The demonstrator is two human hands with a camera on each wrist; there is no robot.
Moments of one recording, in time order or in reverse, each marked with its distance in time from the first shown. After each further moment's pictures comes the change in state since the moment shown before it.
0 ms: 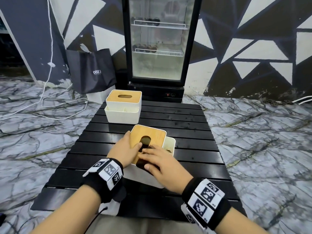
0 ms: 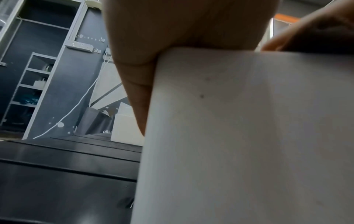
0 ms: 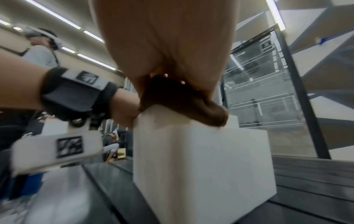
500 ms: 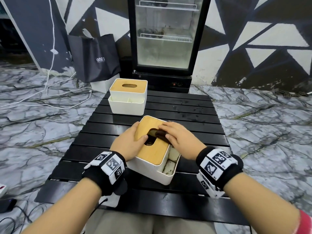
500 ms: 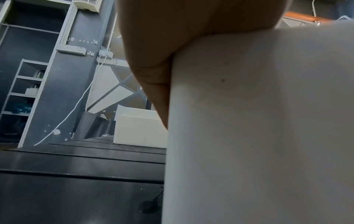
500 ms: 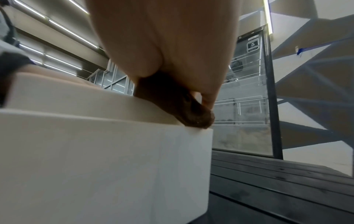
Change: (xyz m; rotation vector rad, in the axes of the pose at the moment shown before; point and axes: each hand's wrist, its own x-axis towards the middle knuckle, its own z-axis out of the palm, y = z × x) left_hand 0.009 -0.004 0.001 0.032 0.014 0.058; right_hand 0.045 0.065 -0.021 -0.118 -0.027 0.105
